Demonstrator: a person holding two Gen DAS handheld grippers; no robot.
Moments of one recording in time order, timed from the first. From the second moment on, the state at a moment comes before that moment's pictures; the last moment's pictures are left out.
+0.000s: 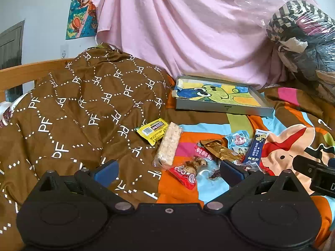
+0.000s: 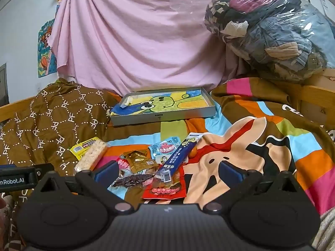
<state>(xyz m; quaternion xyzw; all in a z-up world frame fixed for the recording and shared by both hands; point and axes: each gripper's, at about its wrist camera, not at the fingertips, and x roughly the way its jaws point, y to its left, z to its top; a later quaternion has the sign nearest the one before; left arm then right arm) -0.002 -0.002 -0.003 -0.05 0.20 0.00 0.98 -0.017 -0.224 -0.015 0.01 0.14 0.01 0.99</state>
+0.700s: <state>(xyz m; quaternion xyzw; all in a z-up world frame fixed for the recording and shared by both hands) 0.000 -0.002 -0.007 -0.05 0.21 0.01 0.98 -0.016 -0.225 -0.015 0.01 0.15 0.02 0.99</state>
